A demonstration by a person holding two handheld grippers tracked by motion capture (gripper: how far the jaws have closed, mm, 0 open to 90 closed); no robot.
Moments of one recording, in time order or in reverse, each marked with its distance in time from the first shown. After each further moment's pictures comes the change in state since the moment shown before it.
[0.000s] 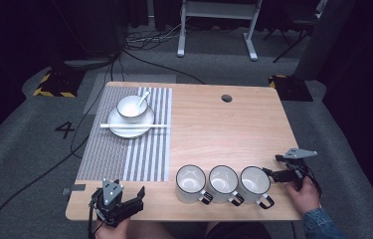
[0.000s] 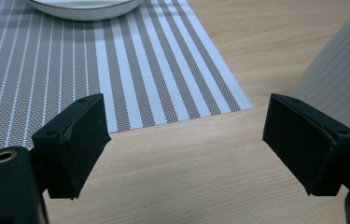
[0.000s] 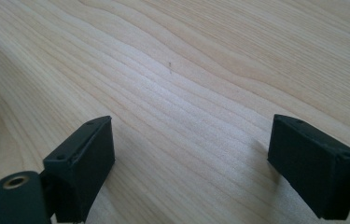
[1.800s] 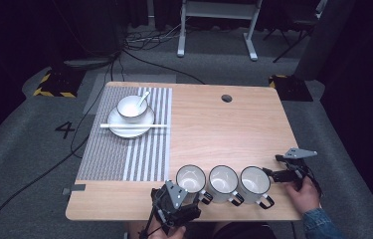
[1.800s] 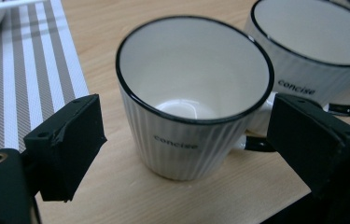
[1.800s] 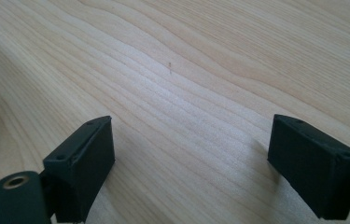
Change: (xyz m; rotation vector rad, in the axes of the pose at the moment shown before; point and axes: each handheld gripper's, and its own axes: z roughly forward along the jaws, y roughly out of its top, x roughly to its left) left arm -0.135 0.013 0.031 0.062 -0.091 0.162; right arm 0.001 0.000 0.000 -0.004 -0.002 0.014
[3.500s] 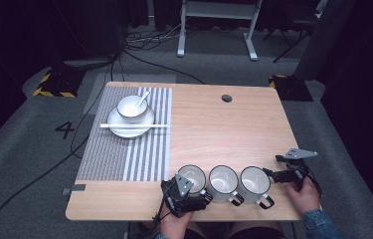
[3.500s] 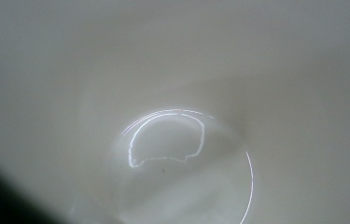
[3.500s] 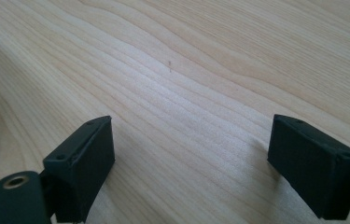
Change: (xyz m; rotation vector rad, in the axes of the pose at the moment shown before) left arm 0.010 -0.020 0.081 -0.041 -0.105 -0.007; right arm -0.001 -0.001 -0.001 0.005 -0.005 -0.018
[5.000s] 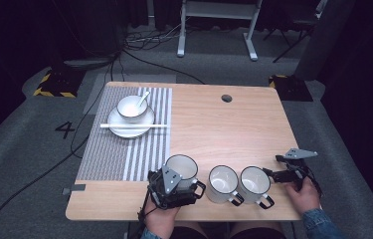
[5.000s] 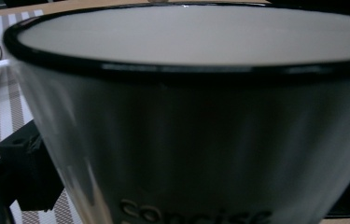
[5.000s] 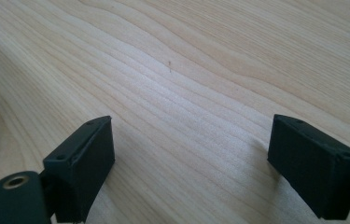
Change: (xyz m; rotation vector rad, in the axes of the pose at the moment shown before) left arm 0.020 0.044 -0.064 -0.098 0.017 0.064; right arm 0.000 0.000 0.000 0.000 0.000 0.001
